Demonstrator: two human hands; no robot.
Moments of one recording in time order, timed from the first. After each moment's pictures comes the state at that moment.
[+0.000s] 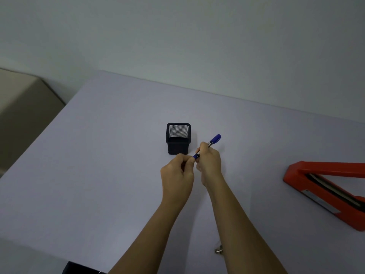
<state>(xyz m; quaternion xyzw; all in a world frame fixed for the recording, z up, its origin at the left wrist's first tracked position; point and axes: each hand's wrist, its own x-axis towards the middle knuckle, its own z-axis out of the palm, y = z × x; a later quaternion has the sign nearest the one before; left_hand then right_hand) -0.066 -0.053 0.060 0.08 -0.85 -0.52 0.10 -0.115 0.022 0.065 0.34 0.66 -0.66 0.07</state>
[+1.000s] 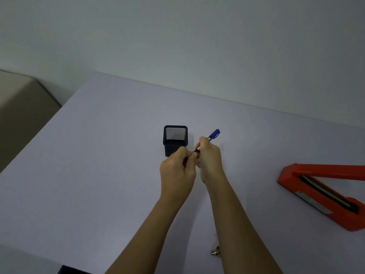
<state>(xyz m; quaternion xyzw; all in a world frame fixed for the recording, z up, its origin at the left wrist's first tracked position) -0.068 -0.054 0.088 0.01 -0.84 -0.51 0.17 -0.126 0.037 0.079 0.35 0.63 -0.70 0.05</state>
